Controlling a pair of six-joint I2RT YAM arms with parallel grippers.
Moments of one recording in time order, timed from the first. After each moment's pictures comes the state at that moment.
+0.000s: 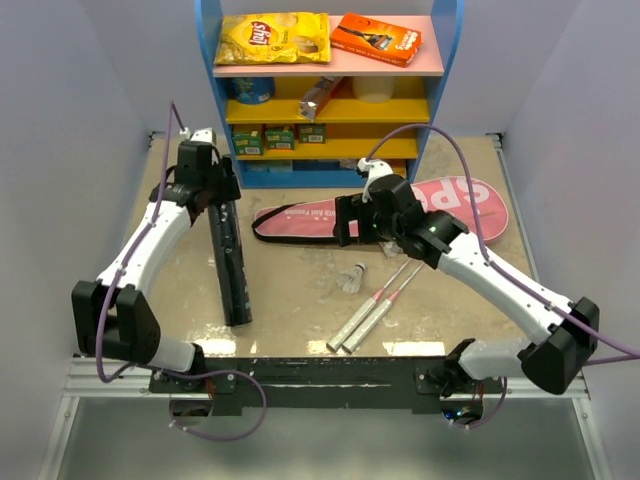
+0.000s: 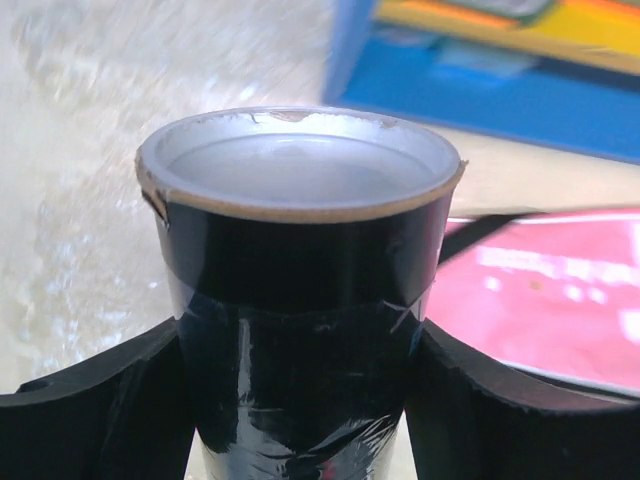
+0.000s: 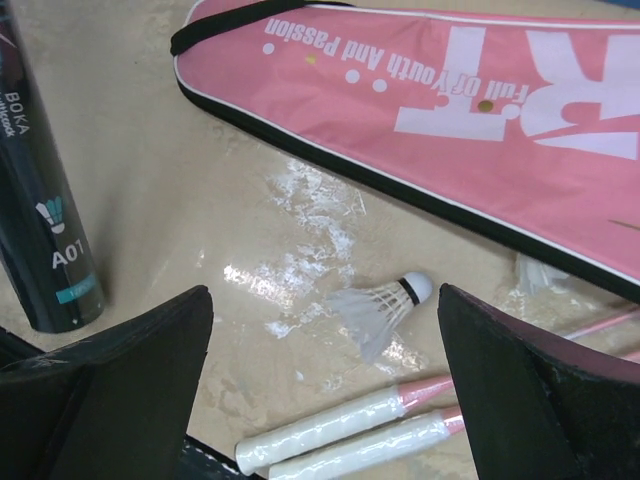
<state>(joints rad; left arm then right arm) -0.16 1.49 1.23 -0.49 -0.19 -0.32 0.73 1.32 1.22 -0.56 0.13 0.39</state>
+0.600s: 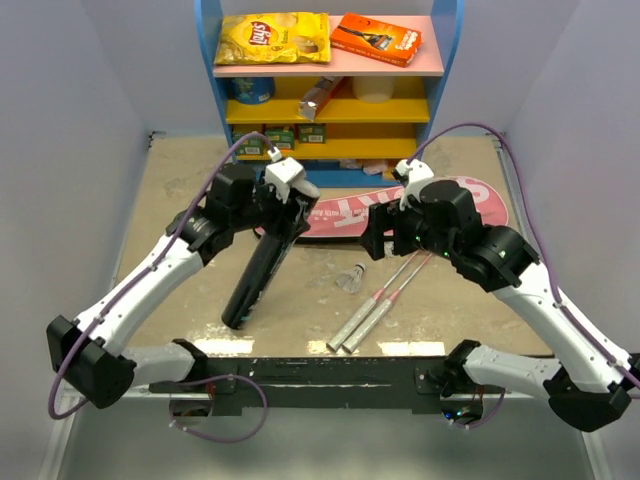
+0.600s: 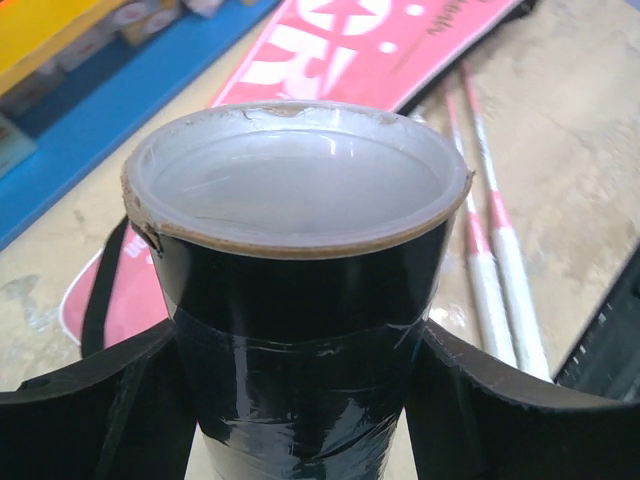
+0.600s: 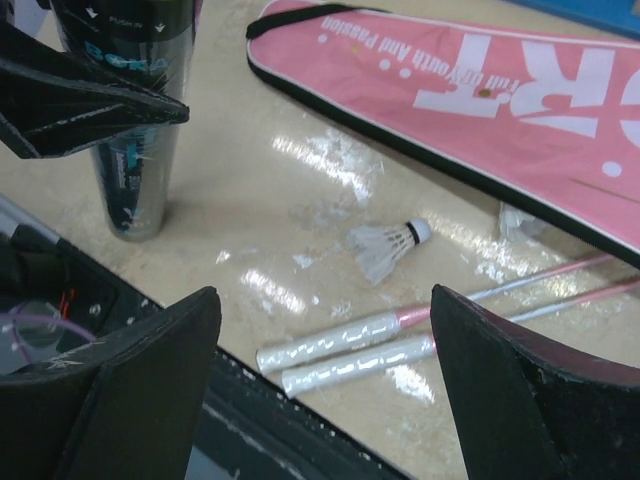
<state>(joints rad) -0.55 1.26 1.21 -0.46 0.26 0.04 0.73 1.06 1.34 -0.83 0.08 0.34</state>
